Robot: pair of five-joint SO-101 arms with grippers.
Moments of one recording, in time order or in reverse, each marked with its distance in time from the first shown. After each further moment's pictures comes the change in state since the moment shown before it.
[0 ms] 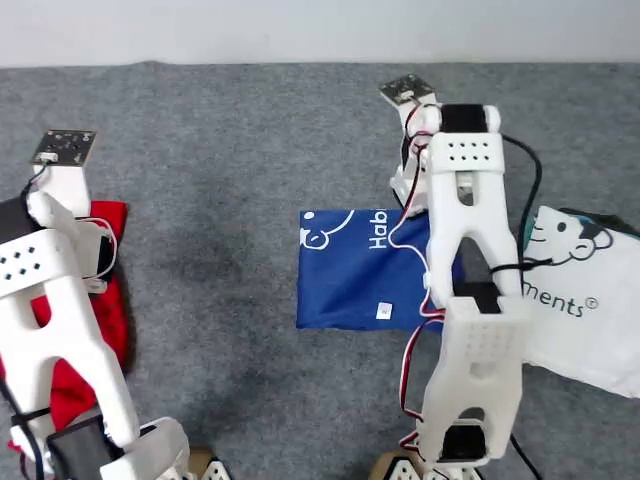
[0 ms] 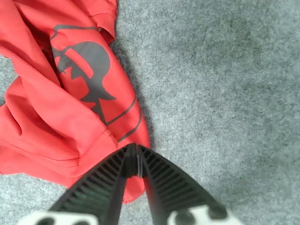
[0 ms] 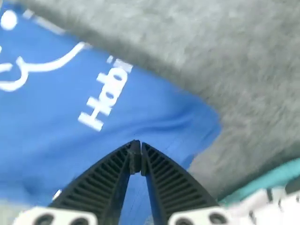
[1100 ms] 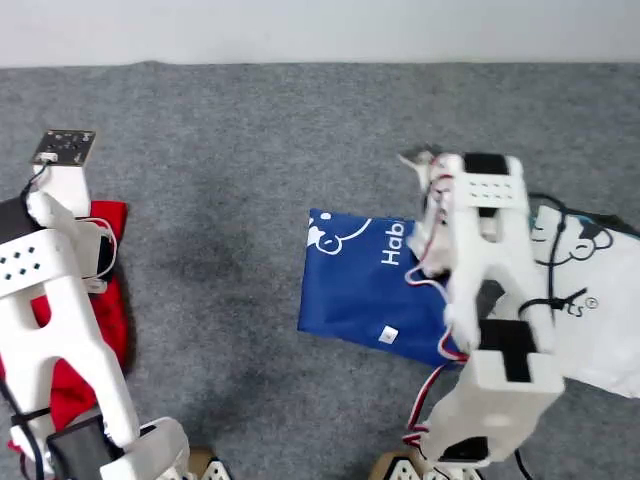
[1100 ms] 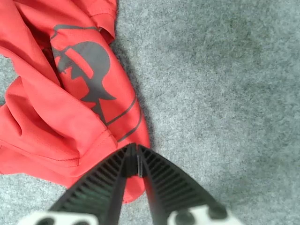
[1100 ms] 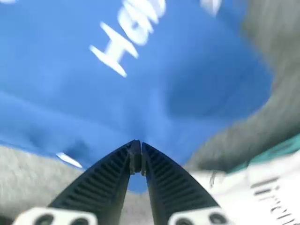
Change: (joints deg) left arm 0.0 0.0 0.0 0.0 0.0; right arm 0.6 -20.6 36.7 -9.1 1.6
